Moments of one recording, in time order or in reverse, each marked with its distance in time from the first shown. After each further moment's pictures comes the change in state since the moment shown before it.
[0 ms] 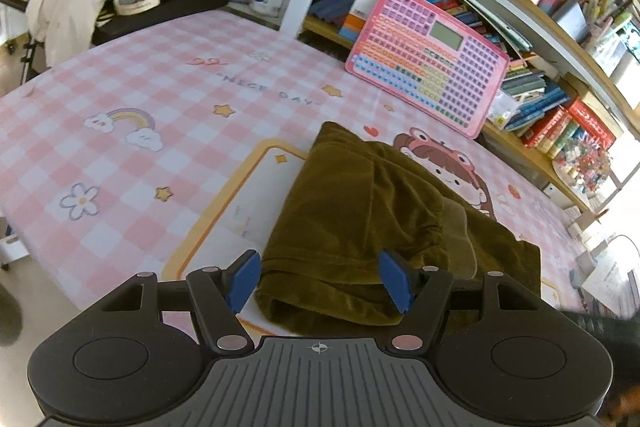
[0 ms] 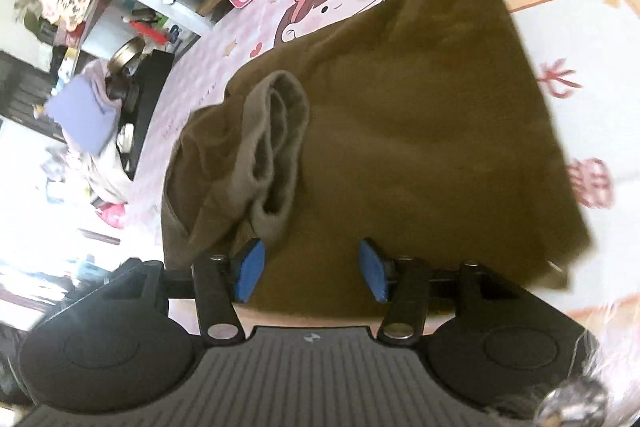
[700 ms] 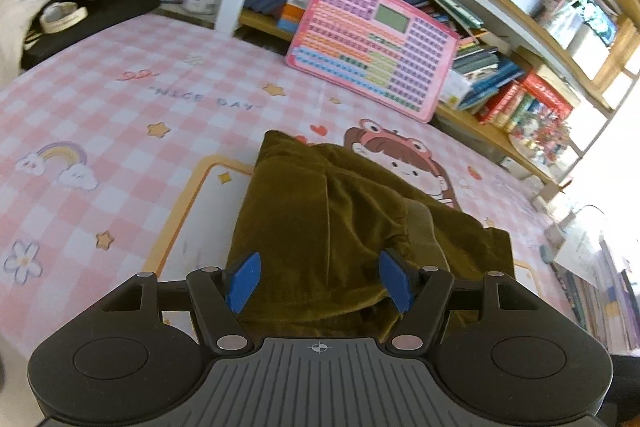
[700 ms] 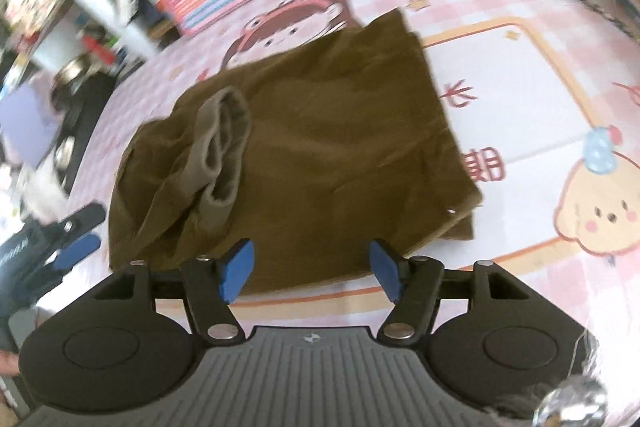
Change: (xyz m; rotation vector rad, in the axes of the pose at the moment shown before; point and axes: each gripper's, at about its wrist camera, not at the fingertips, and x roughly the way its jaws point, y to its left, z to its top) left arm 0.026 0.004 0.028 0.112 0.047 -0.167; right arm -0.027 0.018 -0.035 0.026 -0.177 -0.277
